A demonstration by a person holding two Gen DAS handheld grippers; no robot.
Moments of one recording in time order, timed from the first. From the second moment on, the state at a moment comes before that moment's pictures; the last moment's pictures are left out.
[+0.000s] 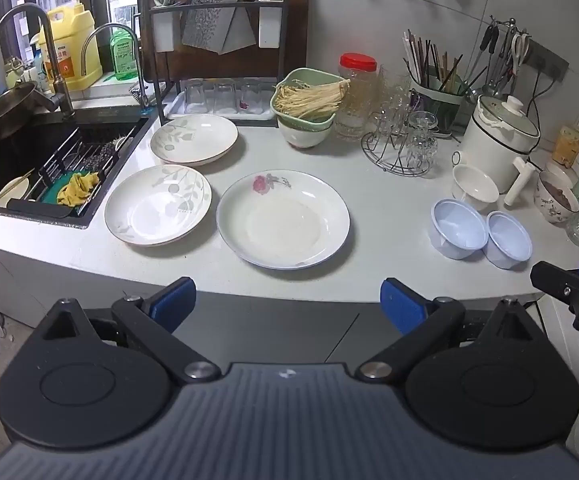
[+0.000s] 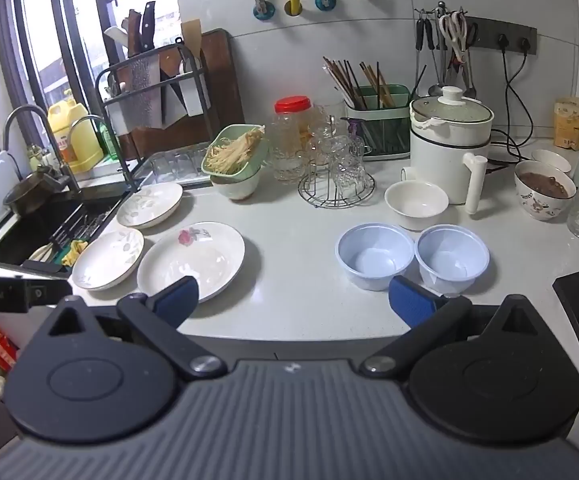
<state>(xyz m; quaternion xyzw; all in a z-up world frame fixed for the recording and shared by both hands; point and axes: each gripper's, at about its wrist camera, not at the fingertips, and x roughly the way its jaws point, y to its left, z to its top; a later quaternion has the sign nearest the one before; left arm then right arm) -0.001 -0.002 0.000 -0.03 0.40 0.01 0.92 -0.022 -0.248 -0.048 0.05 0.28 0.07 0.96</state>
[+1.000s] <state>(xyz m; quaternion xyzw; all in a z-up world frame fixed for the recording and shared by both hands) 0.000 0.015 -0.014 -0.06 0.41 0.01 0.91 -0.021 -0.239 -0.051 0.05 0.29 0.07 0.95</state>
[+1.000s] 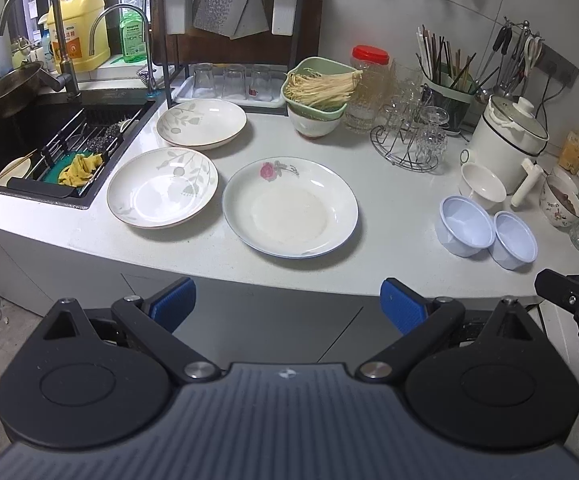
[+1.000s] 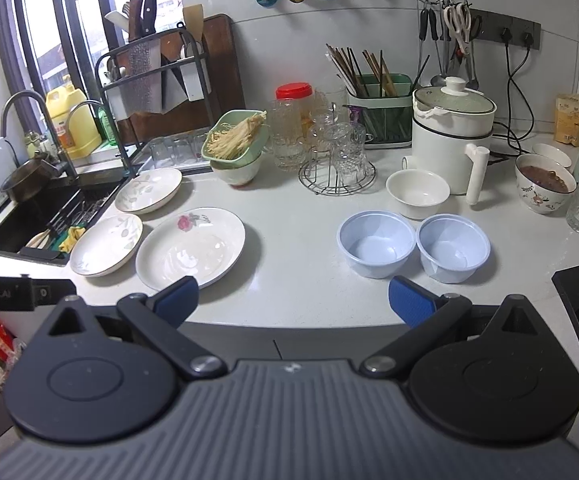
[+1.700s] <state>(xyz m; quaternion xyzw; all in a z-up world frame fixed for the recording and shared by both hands) 0.001 0.013 -0.009 -0.06 0.40 0.02 0.92 -0.018 -0.241 -0.048 0.05 0.29 0.07 0.95</state>
